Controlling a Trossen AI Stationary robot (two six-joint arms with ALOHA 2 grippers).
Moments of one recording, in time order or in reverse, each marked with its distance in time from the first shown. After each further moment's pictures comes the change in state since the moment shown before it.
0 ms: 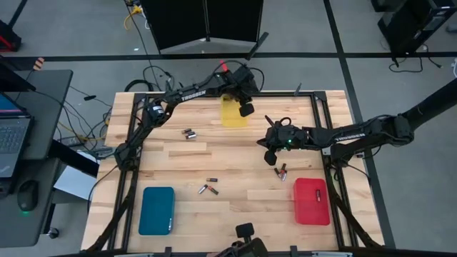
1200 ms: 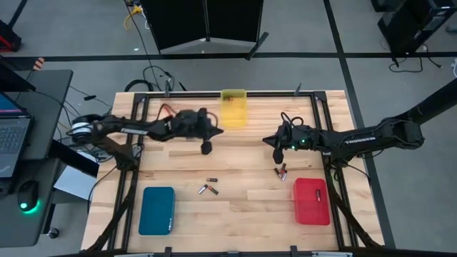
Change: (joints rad) left arm -0.211 -0.921 -1.571 1.137 0.004 -0.155; right arm -0.026 -0.178 -0.170 0.155 -0.008 0.057
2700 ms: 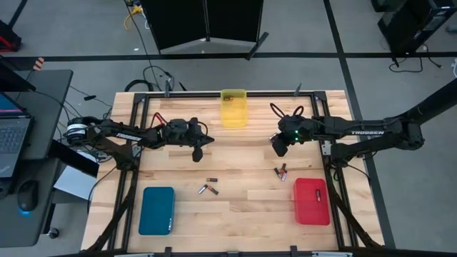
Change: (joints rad) left arm -0.025 -0.048 -0.224 0.165 0.019 -0.143; right arm -0.026 0.001 0.404 -0.844 -0.017 0.332
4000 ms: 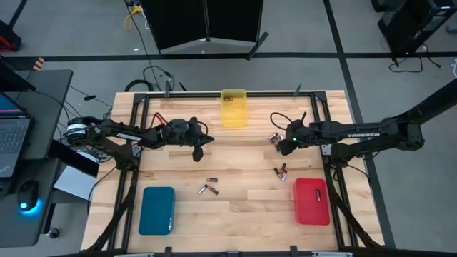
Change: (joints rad) left arm 0.000 0.001 0.001 -0.005 -0.022 -0.003; right arm -0.024 0.000 -0.151 -0.184 0.124 0.329
